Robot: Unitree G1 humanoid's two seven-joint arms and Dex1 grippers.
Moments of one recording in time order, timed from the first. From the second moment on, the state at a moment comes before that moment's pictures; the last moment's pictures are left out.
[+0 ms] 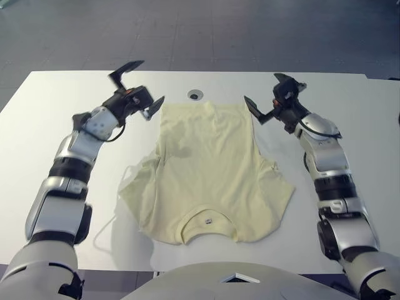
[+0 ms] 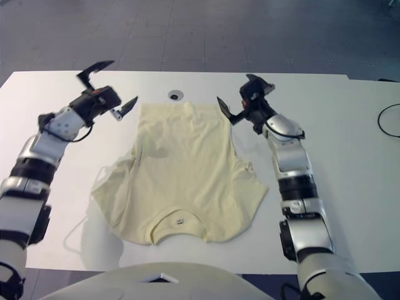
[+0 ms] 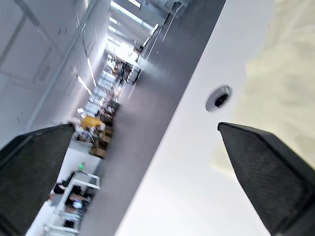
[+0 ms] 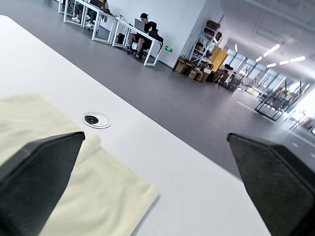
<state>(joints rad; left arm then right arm) -0.54 0.68 -0.18 0.57 0.22 -0.52 -0.36 -0.44 -0.43 0.02 0.16 0.12 0.16 0.47</state>
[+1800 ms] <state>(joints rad) 0.63 0.37 0.36 -0.68 -0.63 0.80 -0.20 0.52 -0.35 -0.36 -0.81 0.73 0.90 0.17</state>
